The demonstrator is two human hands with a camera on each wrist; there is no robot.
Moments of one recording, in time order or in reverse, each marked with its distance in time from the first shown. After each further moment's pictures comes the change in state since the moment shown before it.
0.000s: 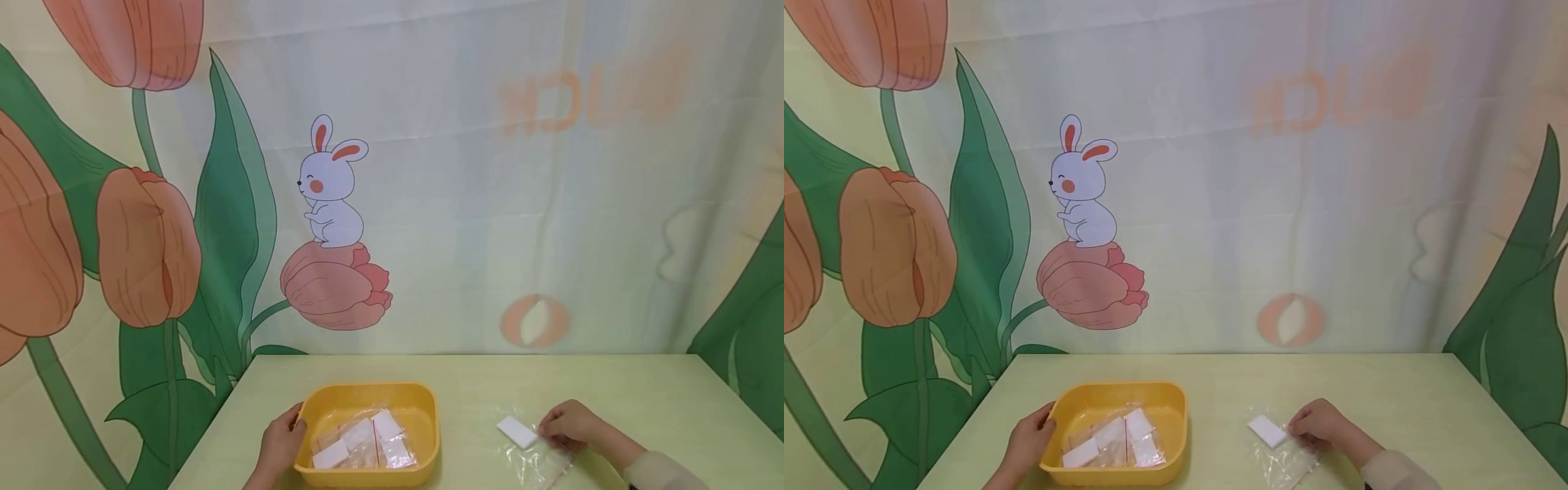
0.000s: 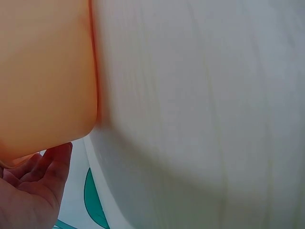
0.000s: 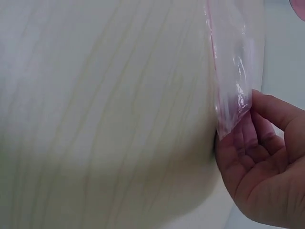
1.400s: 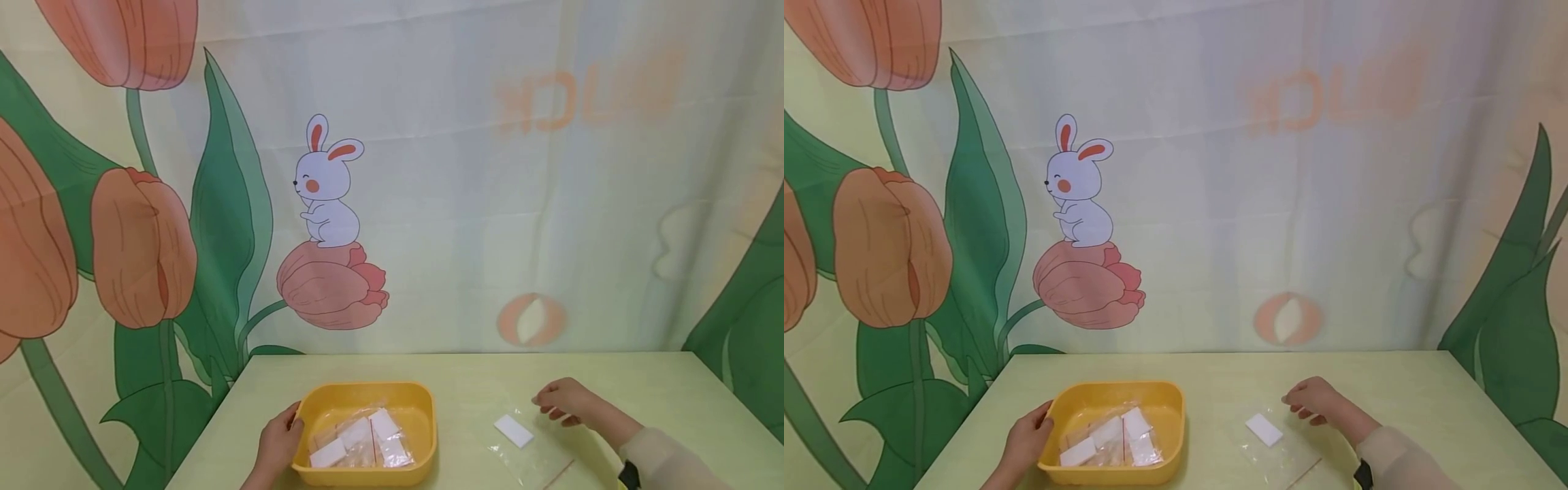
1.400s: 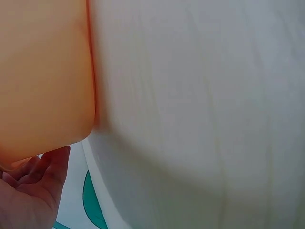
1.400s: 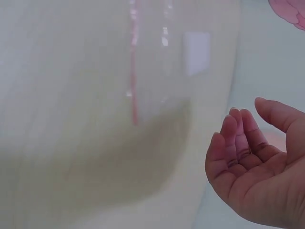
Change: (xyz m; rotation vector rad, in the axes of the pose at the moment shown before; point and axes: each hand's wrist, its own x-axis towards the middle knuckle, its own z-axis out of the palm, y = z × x) left_hand 0.000 0.002 0.000 -0.010 -0.004 -0.006; right_hand 0.007 -0.029 -0.026 -0.001 -0.051 0.037
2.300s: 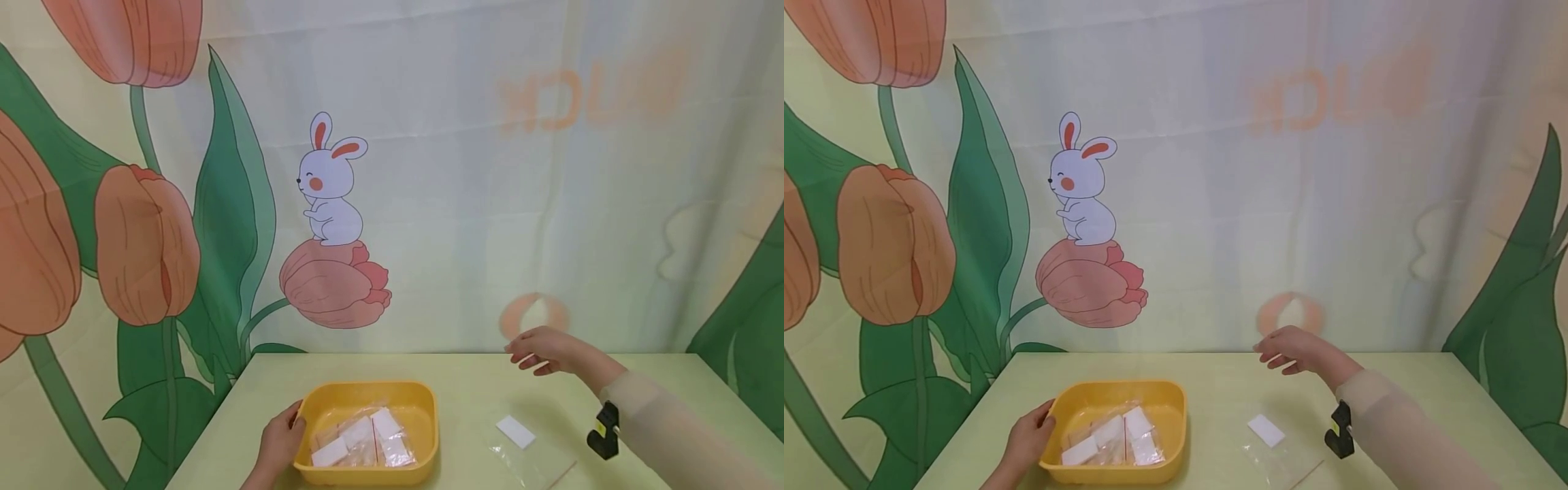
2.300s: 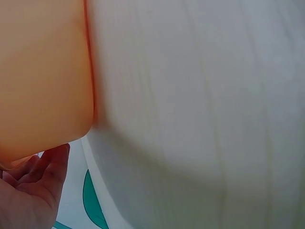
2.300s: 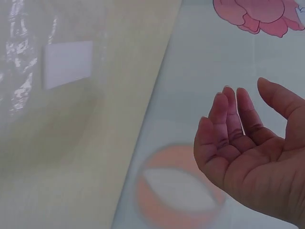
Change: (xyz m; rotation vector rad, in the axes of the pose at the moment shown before) left_hand 0.002 -0.002 0.001 0.001 -0.009 -0.021; right_hand 0.004 -0.098 -0.028 -0.011 -0.163 -0.090
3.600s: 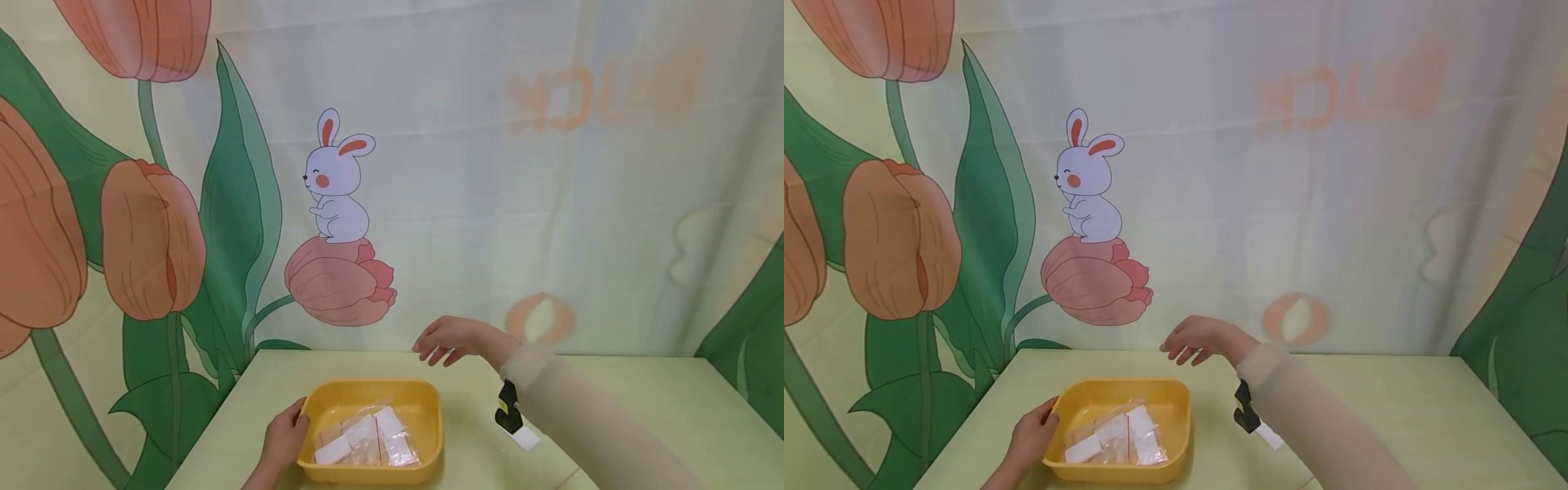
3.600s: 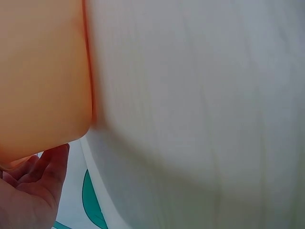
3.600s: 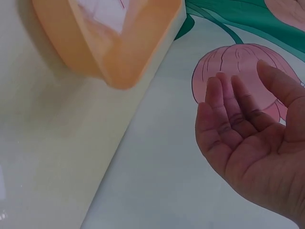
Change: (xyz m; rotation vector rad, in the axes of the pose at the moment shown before) left_hand -0.002 0.001 -0.003 0.011 0.002 0.012; right_hand 0.050 -0.112 0.096 -0.141 -0.177 -0.085
